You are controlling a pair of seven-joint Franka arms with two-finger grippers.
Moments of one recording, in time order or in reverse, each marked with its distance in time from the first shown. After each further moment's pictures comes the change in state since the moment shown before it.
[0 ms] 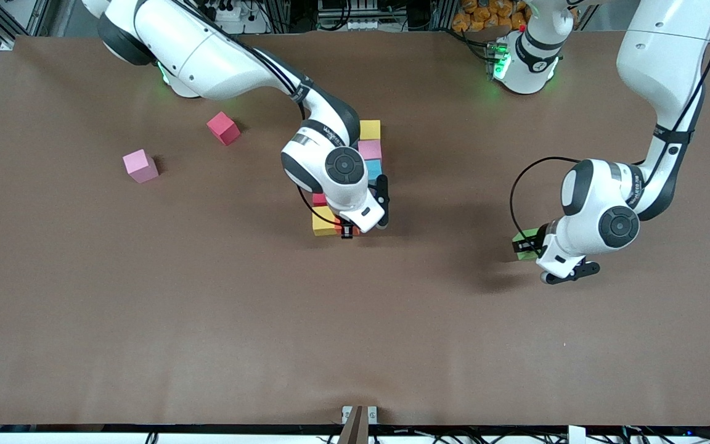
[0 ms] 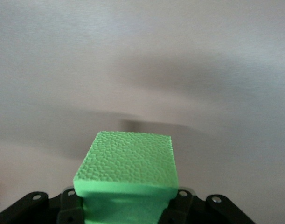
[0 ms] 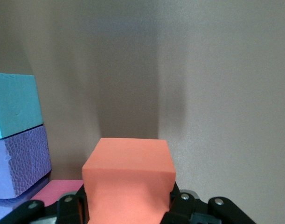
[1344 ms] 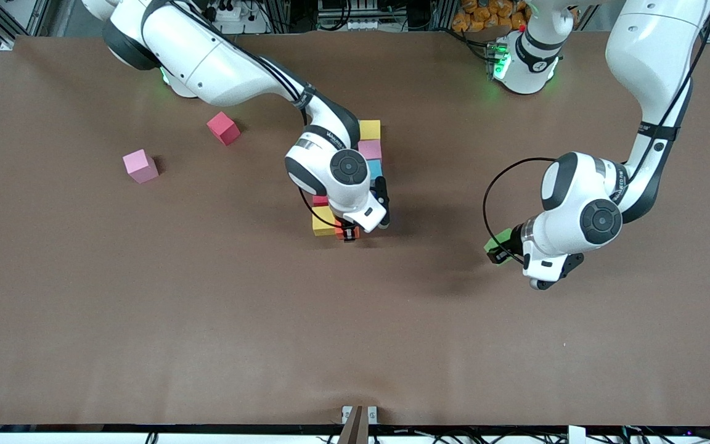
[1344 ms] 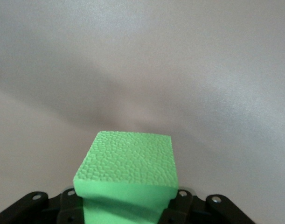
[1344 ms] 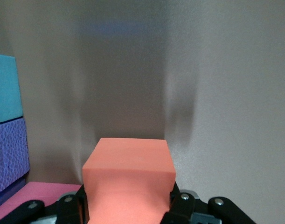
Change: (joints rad) left arm -0.008 -0.004 -0.101 0.090 -0.039 -0.051 -0.446; right arm 0.010 0.033 -0.009 -0.021 -0.073 0.049 -0.039
